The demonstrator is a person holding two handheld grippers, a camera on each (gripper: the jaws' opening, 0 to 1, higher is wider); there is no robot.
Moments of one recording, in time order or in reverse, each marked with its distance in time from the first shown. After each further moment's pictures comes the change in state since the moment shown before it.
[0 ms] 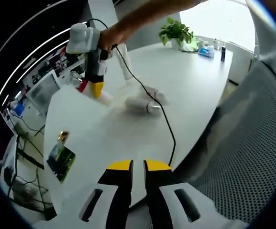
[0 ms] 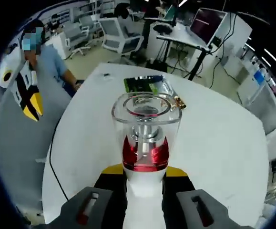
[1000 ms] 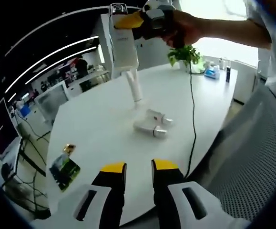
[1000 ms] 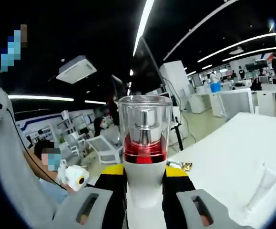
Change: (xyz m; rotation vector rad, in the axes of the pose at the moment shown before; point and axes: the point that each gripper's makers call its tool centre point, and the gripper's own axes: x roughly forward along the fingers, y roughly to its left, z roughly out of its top) left arm -0.014 0.006 0.038 -0.081 -0.200 0.023; right arm -0.196 0.094 0.053 0.556 -0.821 -0.001
